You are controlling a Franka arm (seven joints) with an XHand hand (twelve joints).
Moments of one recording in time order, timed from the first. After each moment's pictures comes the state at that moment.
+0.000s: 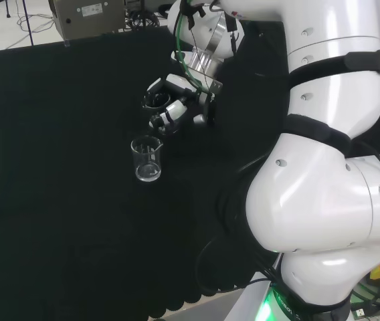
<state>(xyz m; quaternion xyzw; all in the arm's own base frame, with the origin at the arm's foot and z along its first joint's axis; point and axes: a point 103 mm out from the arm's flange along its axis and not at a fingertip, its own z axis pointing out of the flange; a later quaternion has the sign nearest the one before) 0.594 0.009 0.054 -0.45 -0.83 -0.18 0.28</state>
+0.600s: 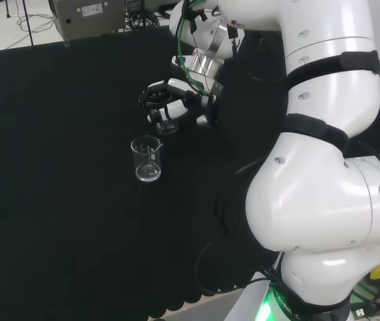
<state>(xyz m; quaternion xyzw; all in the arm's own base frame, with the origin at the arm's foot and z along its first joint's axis) 0.588 0.004 0.045 -0.44 -0.82 -0.16 0.33</state>
